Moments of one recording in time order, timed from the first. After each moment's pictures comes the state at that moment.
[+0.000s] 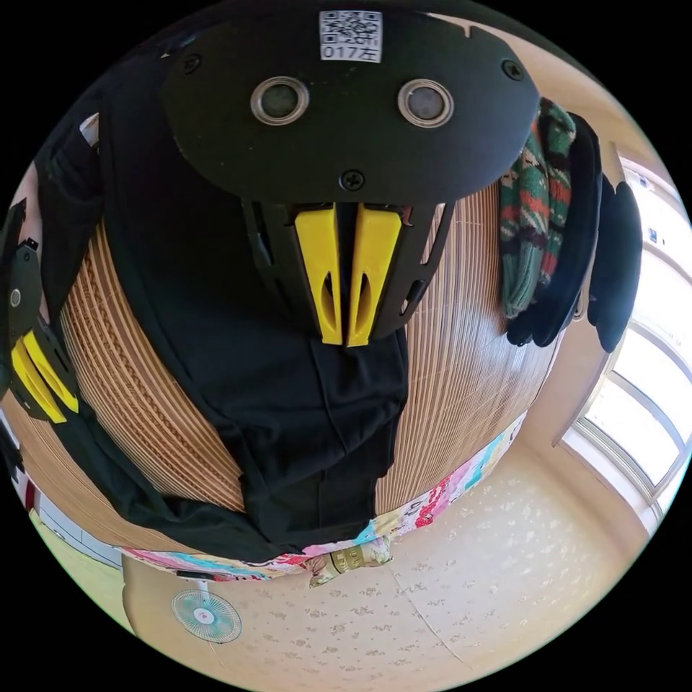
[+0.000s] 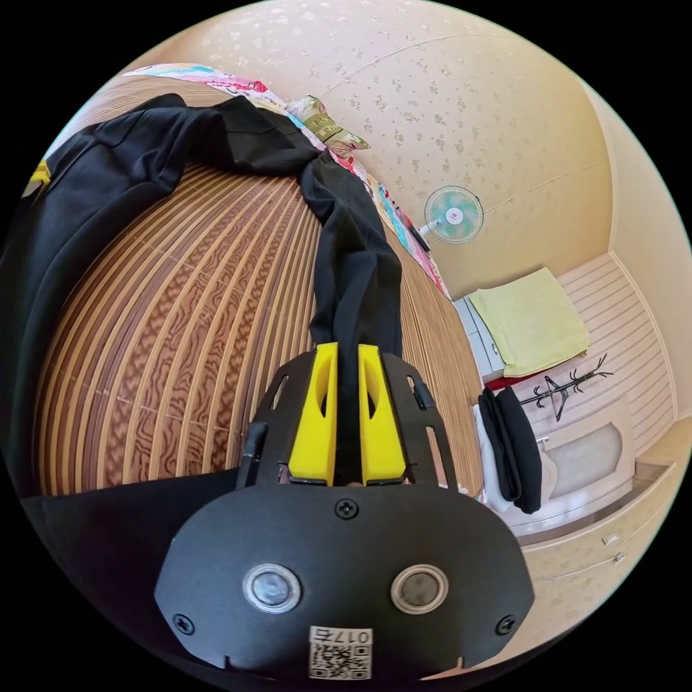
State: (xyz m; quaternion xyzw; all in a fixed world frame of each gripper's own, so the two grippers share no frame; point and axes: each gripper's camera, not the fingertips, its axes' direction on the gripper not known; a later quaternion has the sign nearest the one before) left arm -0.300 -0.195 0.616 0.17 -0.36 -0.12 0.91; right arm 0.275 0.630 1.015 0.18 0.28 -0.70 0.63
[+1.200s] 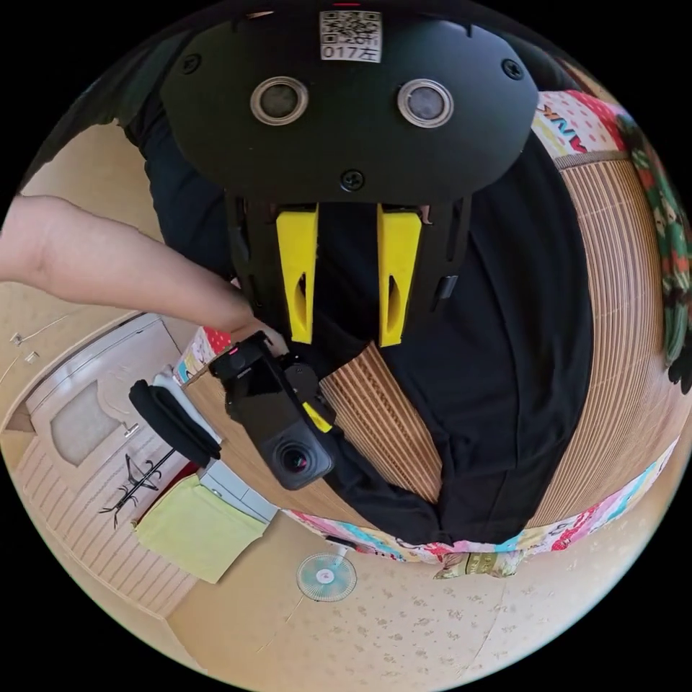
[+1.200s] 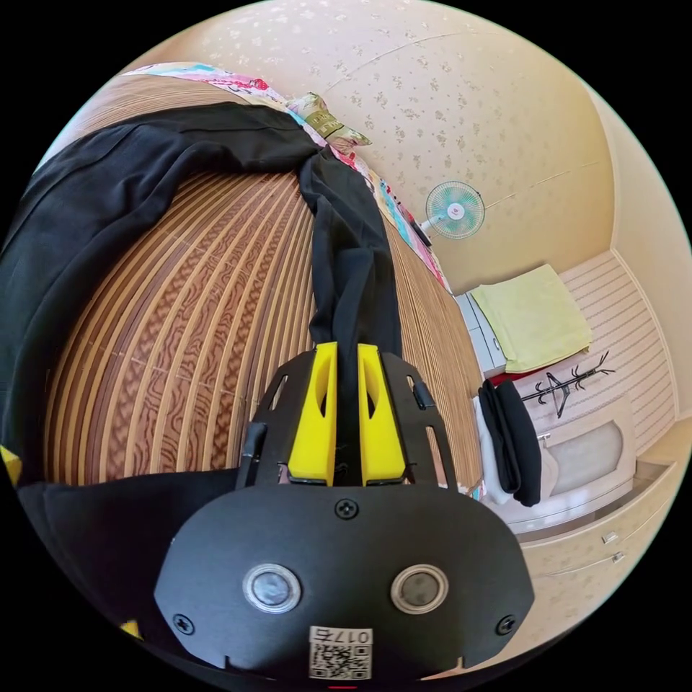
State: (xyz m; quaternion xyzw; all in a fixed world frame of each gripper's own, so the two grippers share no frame) left arm -0.204 -0.075 0.562 0.20 0.02 -0.01 0.98; right arm 0.290 0.558 1.062 0.16 0.28 -0.70 0.64
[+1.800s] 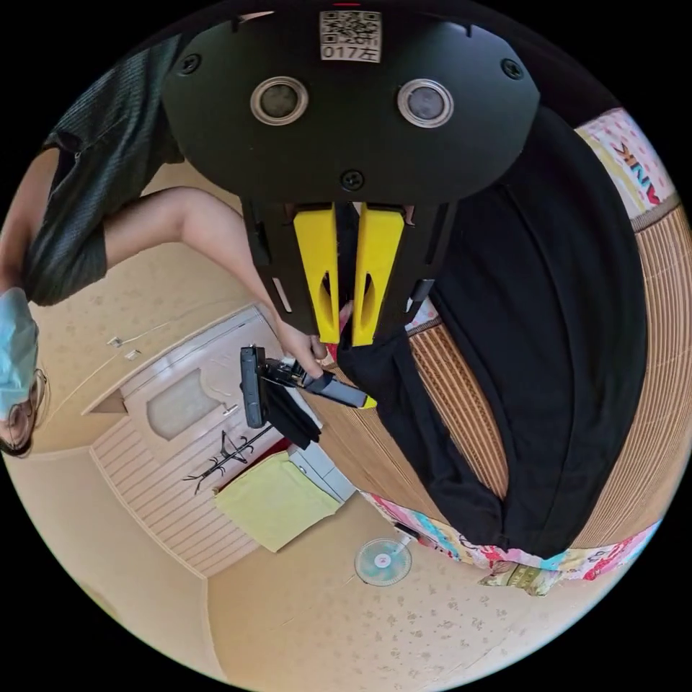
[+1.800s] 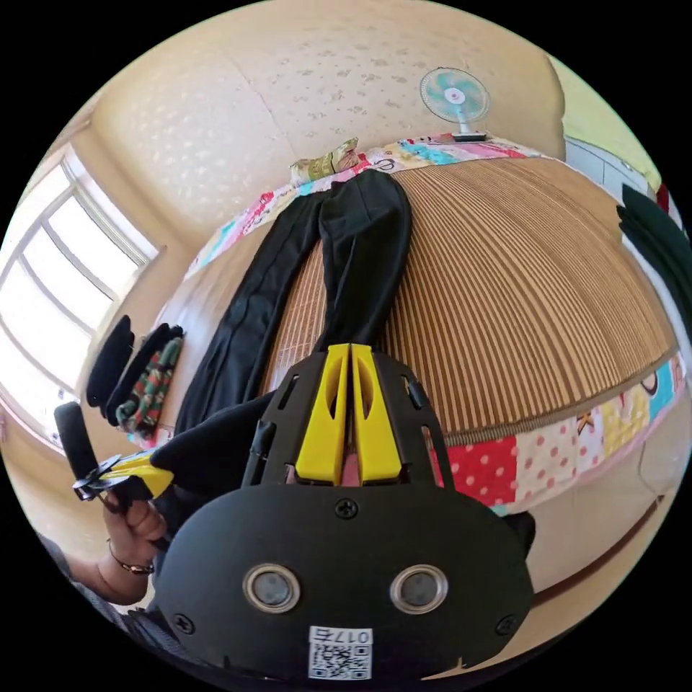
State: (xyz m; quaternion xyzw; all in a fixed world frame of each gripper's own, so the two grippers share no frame) left arm -0.161 0.020 0.490 0.25 0.24 0.05 0.94; right arm 0.481 0.271 0.966 -0.15 -0.16 -0.47 0.86
